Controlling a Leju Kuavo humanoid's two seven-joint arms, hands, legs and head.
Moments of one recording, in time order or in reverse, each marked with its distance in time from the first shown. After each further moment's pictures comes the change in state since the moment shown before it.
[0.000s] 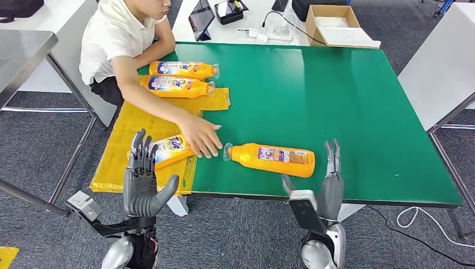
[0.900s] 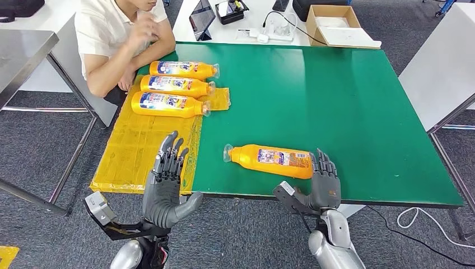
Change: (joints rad) left arm -0.011 0.000 -0.095 -0.008 0.025 -0.153 0.054; right arm -0.246 -0.063 -0.060 0.606 0.440 -0.032 0.214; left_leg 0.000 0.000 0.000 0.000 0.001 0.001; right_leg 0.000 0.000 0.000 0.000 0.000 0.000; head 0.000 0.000
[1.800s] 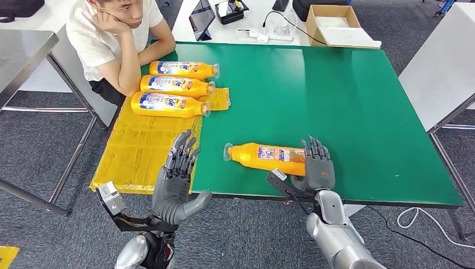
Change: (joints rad) left arm -0.047 0.000 -0.036 0.037 0.053 0.003 0.048; right arm -0.192 0.003 0.097 0.208 0.118 0.039 0.092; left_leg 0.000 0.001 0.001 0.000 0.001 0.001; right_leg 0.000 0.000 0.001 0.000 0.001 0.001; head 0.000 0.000
